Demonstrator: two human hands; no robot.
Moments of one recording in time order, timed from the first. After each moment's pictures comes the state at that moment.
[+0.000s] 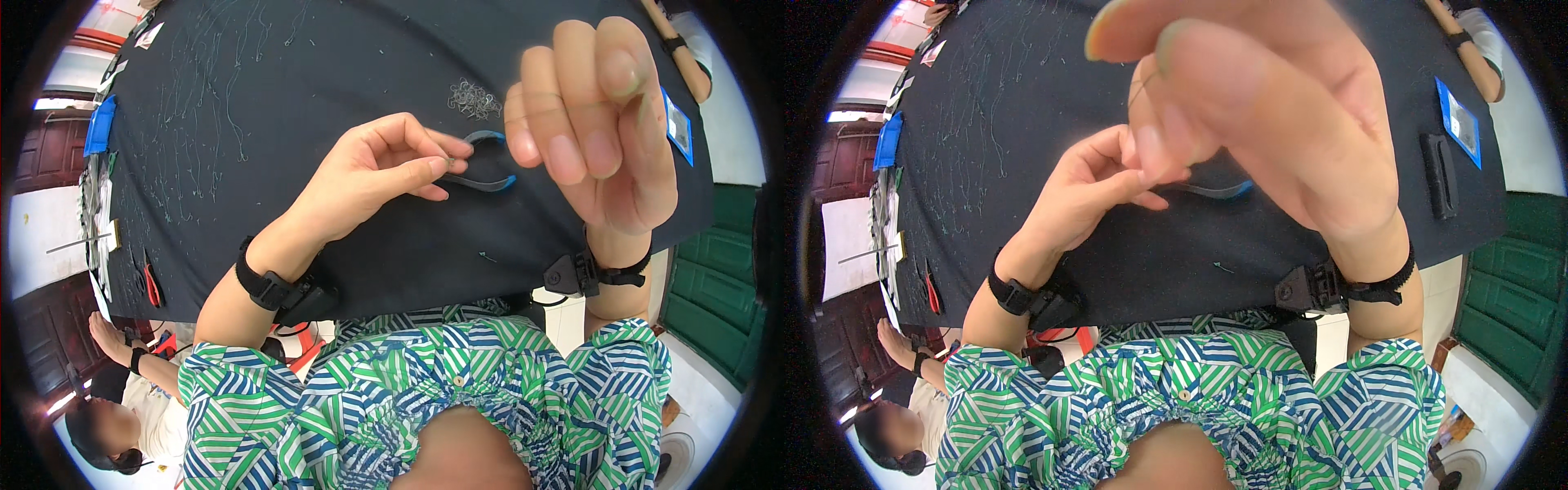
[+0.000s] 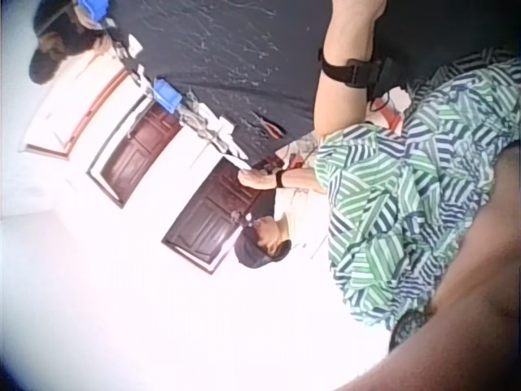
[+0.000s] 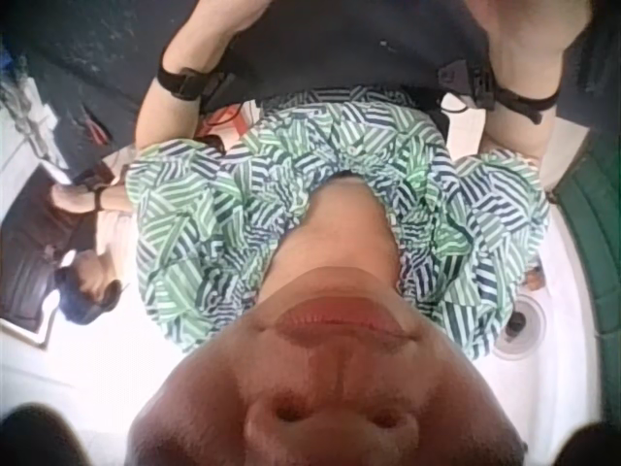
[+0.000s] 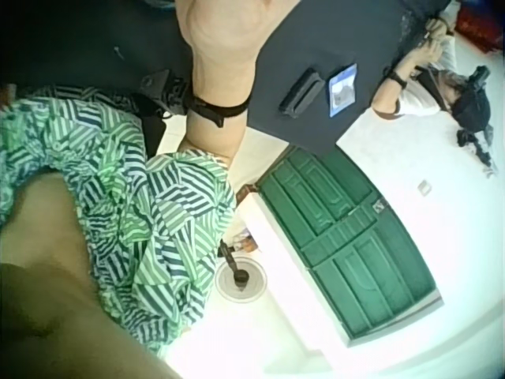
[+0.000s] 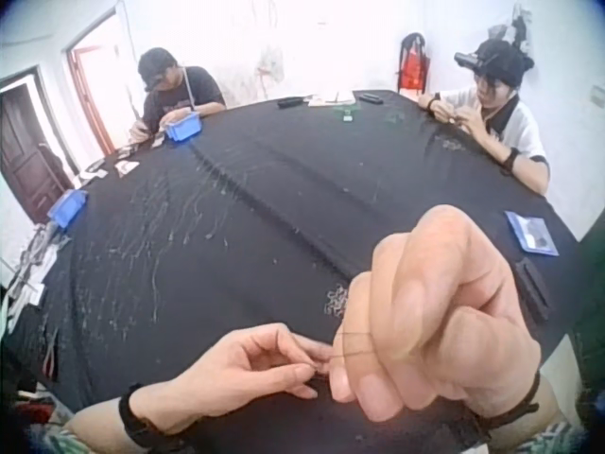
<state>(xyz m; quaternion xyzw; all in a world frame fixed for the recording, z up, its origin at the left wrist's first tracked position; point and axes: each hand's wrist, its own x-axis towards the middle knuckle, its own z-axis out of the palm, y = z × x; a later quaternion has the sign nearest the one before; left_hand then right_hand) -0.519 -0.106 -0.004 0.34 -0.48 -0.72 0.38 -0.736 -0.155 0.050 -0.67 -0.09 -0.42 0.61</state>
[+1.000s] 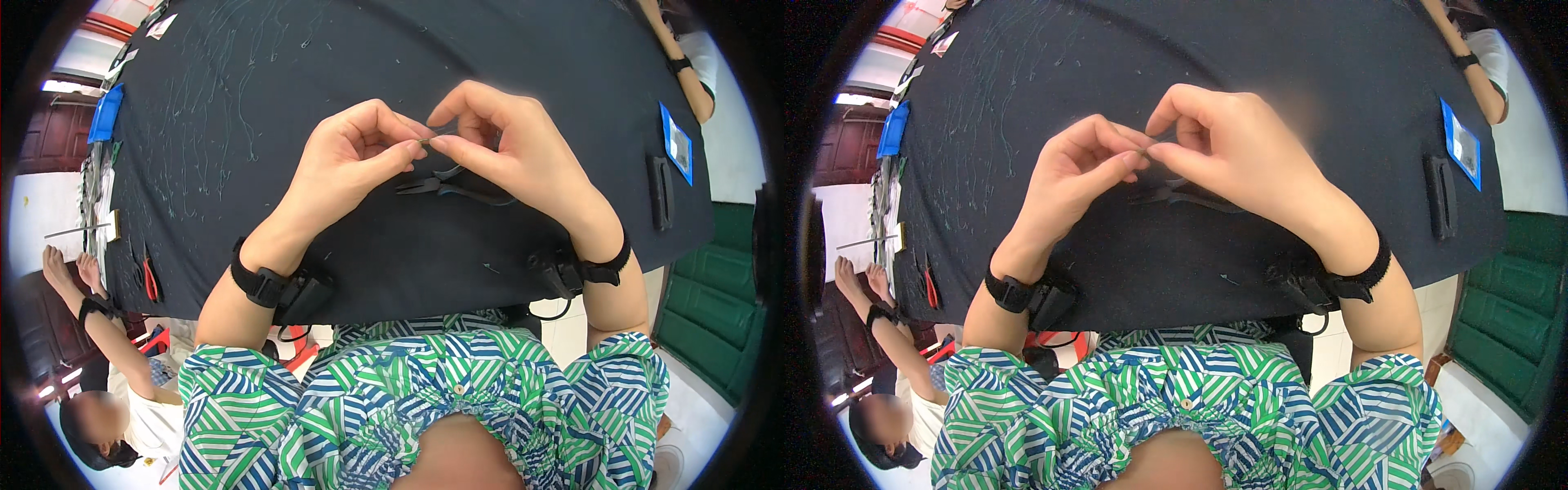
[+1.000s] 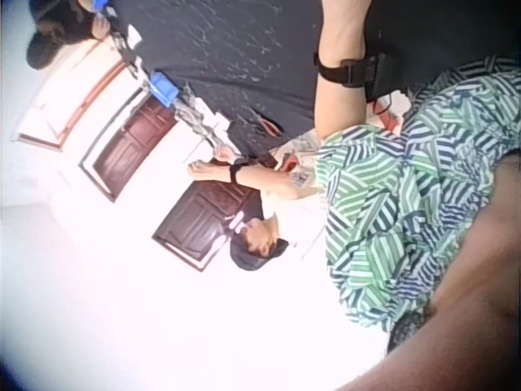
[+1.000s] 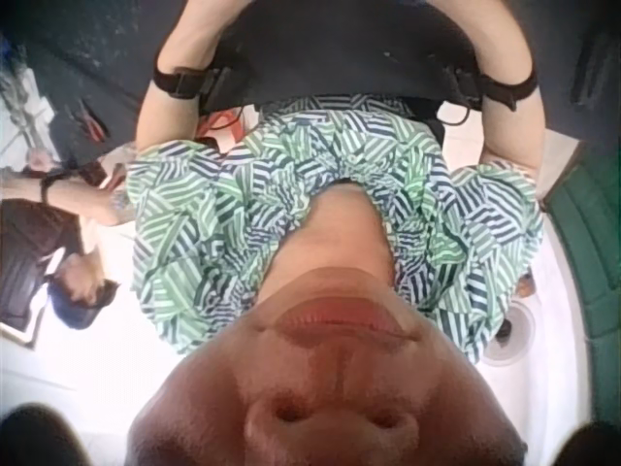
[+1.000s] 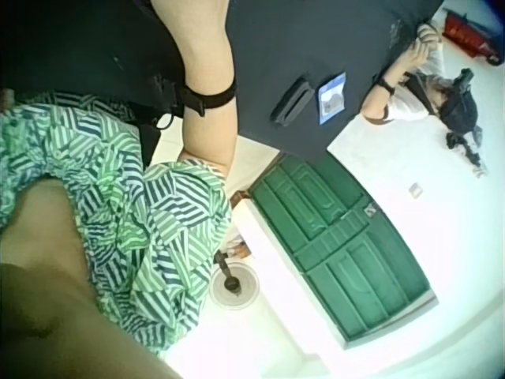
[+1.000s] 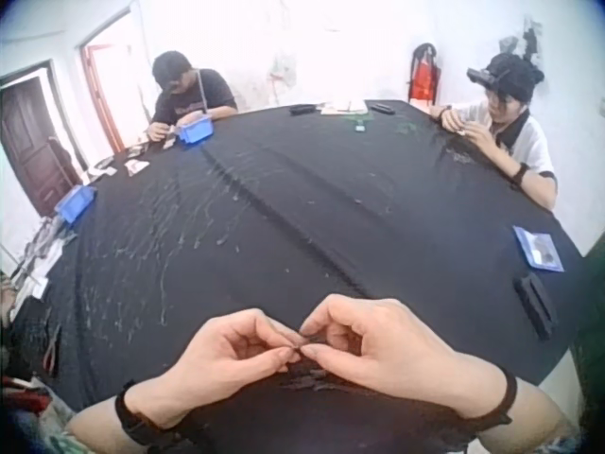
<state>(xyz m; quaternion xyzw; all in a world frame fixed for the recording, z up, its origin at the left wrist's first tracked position) -0.495 -0.115 -0.011 0.41 -0.58 -0.57 0.42 -0.712 -0.156 0.008 -0.81 0.33 -0.29 0.38</state>
